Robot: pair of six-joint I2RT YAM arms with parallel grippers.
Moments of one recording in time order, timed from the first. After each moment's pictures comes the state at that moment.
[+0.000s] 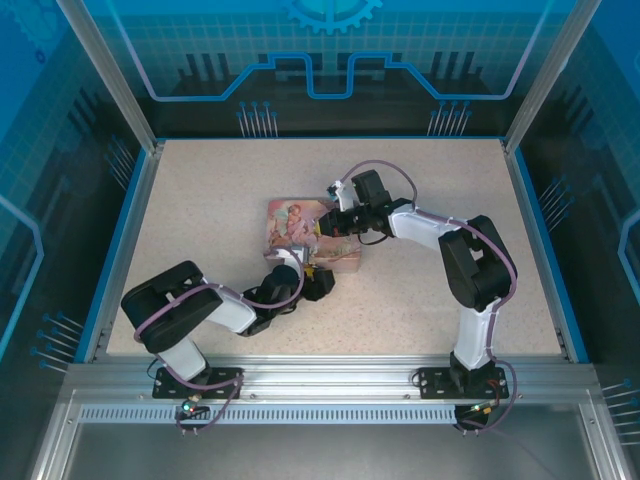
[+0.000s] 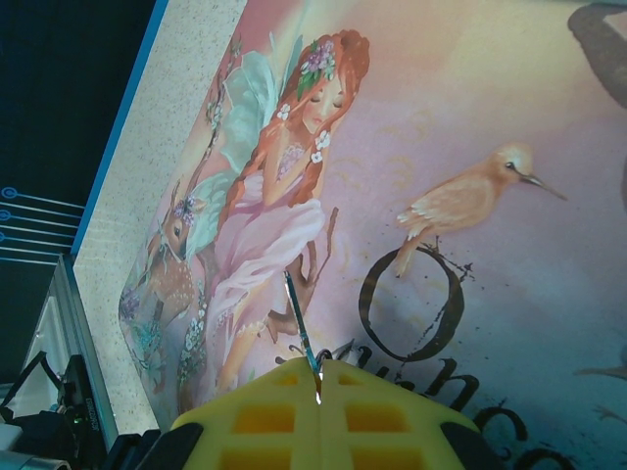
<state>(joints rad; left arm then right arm) -0.80 1.66 0.37 0.86 -0.12 -0.73 0.49 1.92 1.26 -0.16 -0.65 0.37</state>
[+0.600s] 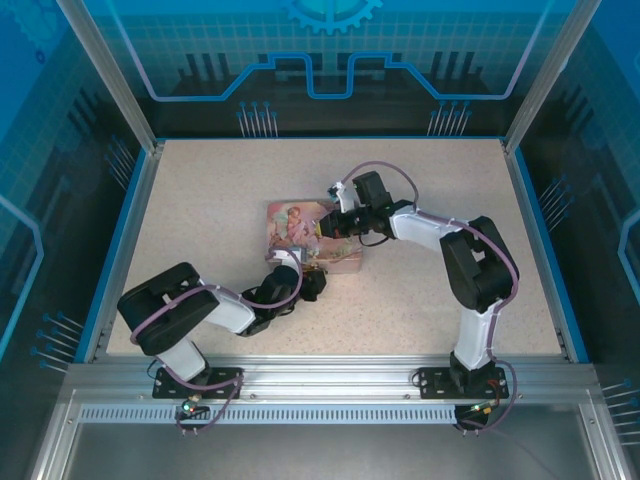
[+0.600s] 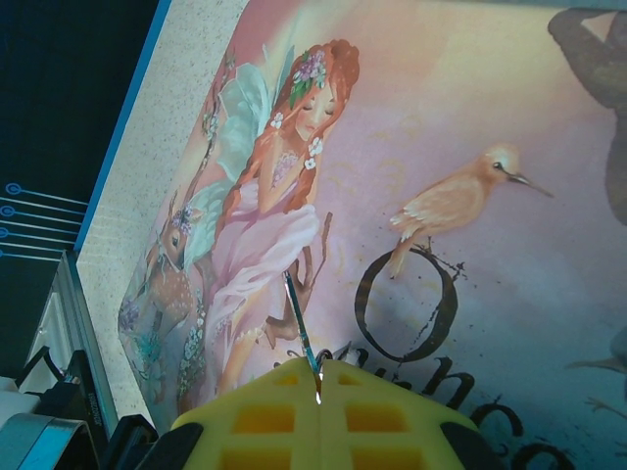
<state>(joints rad) -0.81 1.64 0.37 0.79 -0.16 -0.75 0.49 1.91 1.23 -0.15 -0.66 0.37</state>
